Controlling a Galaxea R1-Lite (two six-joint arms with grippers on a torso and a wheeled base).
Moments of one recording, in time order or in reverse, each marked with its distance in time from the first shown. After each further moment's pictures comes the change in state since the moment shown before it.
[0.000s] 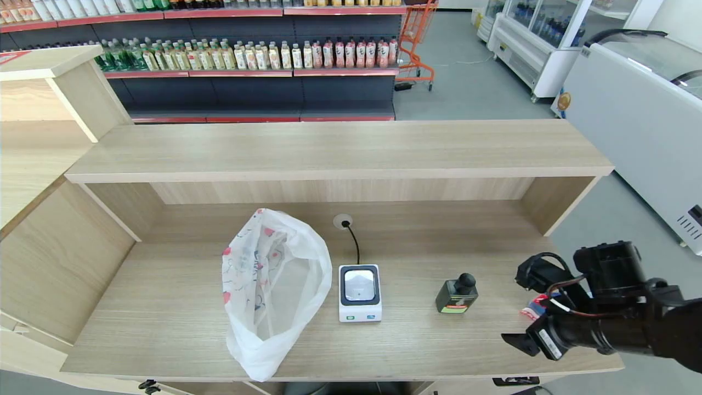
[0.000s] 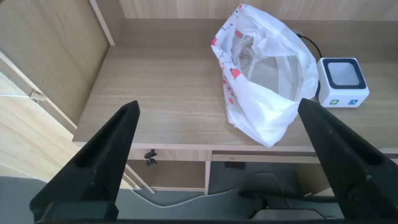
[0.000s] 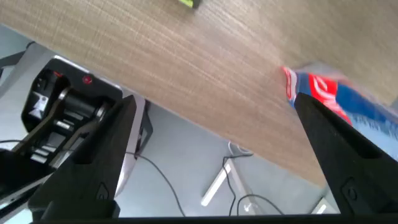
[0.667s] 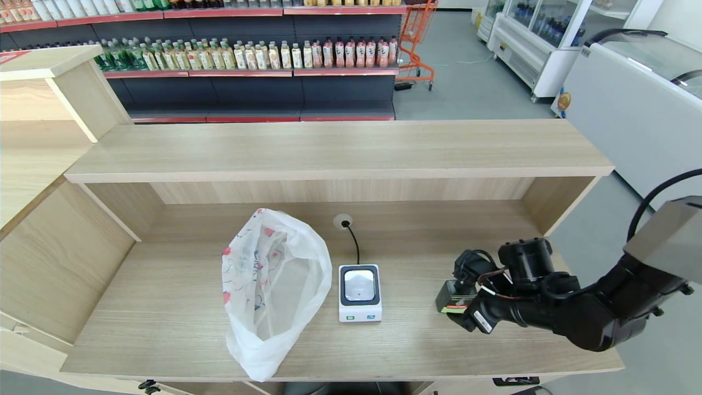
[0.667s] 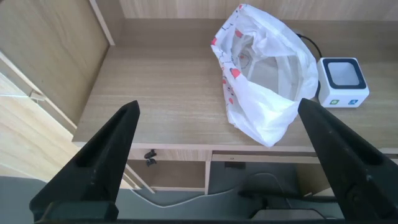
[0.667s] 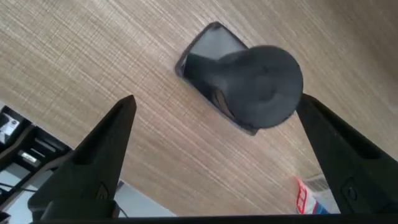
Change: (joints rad) left arm 0.000 0.000 0.000 0.000 0.000 0.000; right arm 0.118 0.334 -0.190 -0.250 0.013 -0.096
